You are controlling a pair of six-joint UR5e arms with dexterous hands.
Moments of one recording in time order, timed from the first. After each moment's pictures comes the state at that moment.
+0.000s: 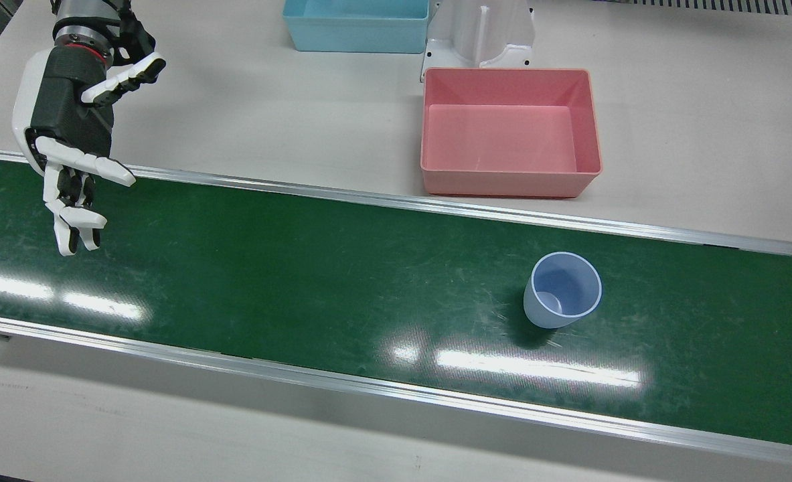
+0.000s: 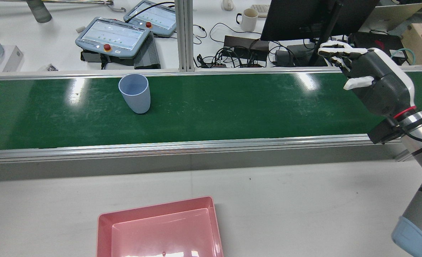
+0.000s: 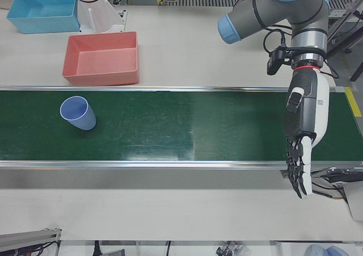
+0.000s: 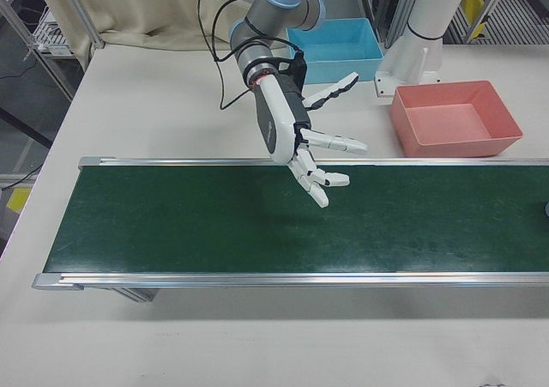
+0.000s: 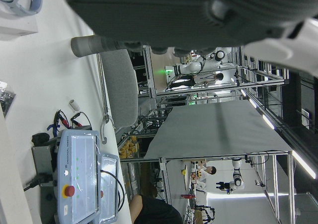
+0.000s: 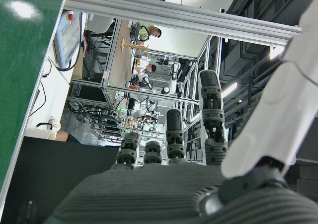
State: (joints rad) left arm -1.47 -1.86 -1.69 0.43 1.74 0.12; right arm 0.85 -1.53 2.19 -3.51 -1.02 -0.31
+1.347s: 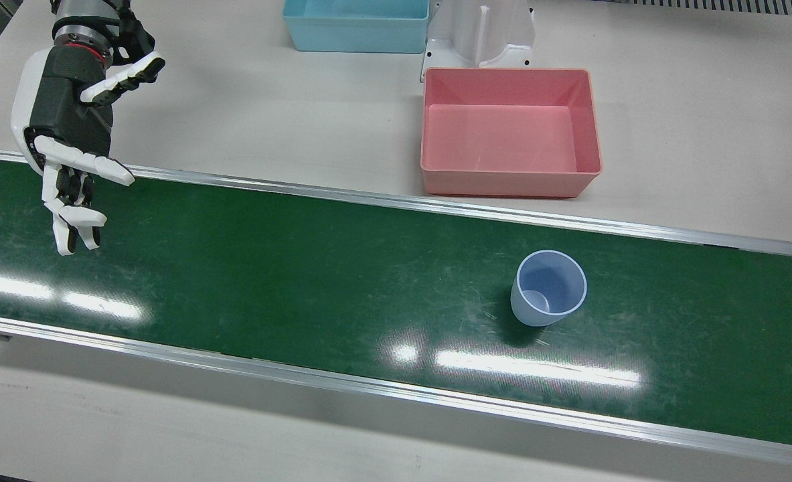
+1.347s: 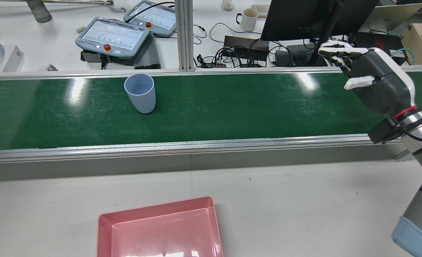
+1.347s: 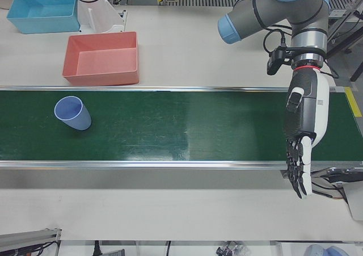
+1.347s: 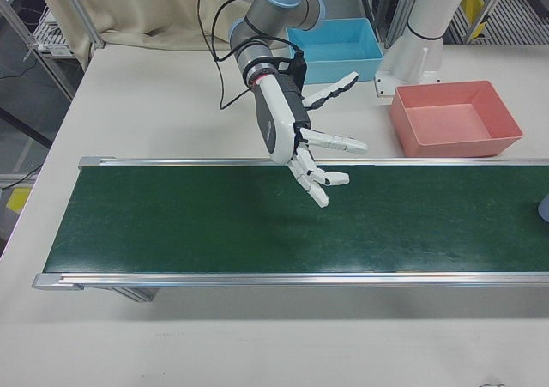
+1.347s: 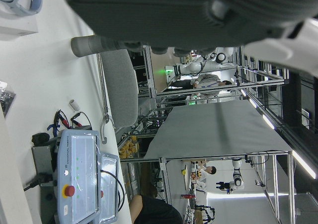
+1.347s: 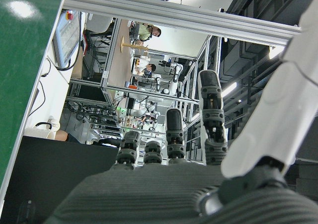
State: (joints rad) left arm -1.47 -1.86 -1.69 0.43 1.74 0.12; right arm 0.85 -1.53 2.19 -3.51 -1.02 -0.31
